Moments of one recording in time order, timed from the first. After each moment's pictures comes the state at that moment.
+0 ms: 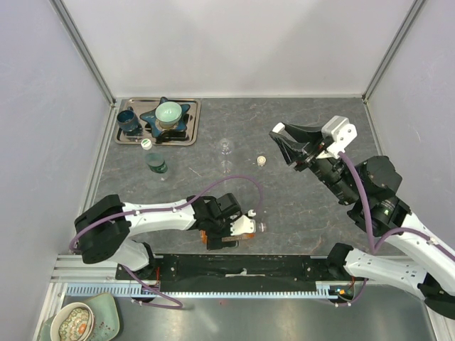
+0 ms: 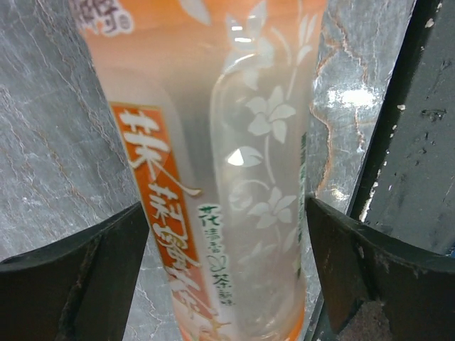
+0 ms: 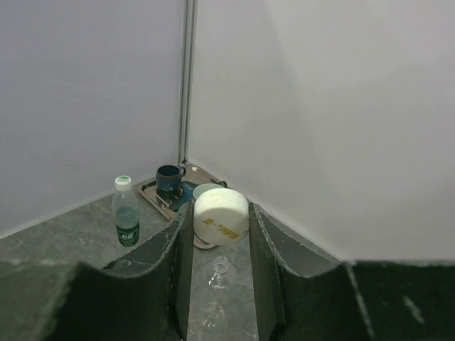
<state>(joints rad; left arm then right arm) -1.11 1.47 0.77 -0.53 0.08 0.43 0.93 0.82 1.15 0.00 0.16 -0.18</state>
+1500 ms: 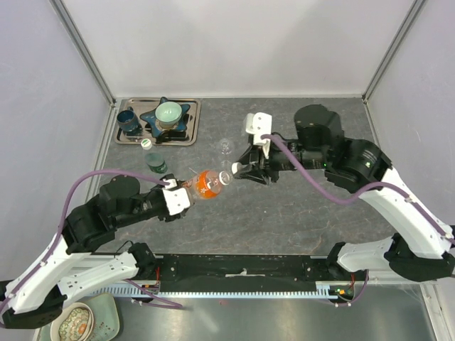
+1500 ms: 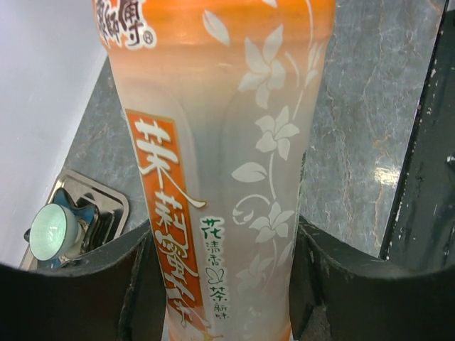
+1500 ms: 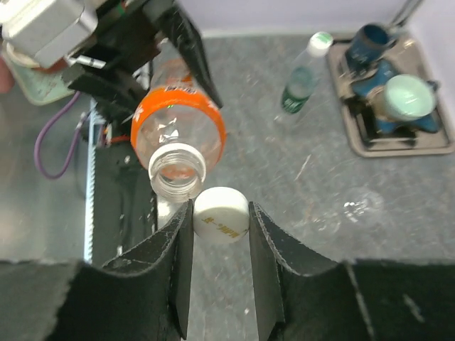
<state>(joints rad) -0.91 0.64 1.08 -0.82 0.10 0.53 0.93 1.26 1.79 -0.83 -0.42 -0.24</state>
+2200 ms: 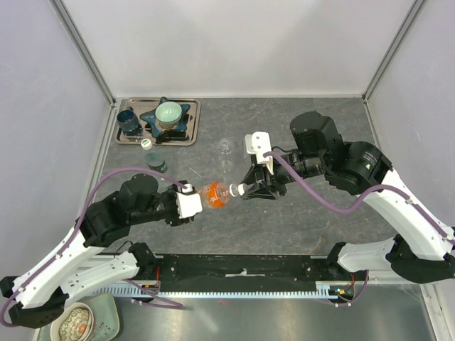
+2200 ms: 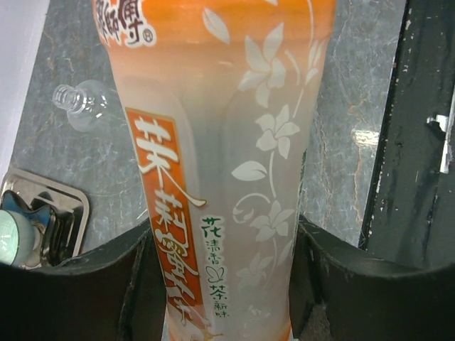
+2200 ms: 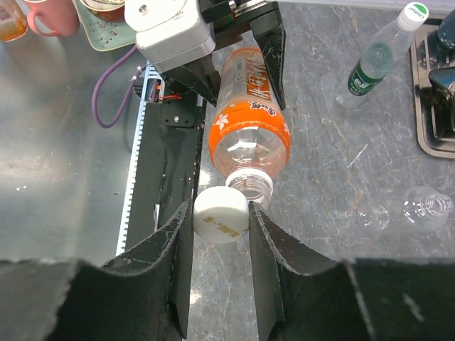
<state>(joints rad) -0.89 0.67 0.98 -0.83 0.18 0.56 0.92 1.26 1.76 -1.01 -0.62 -0.35</state>
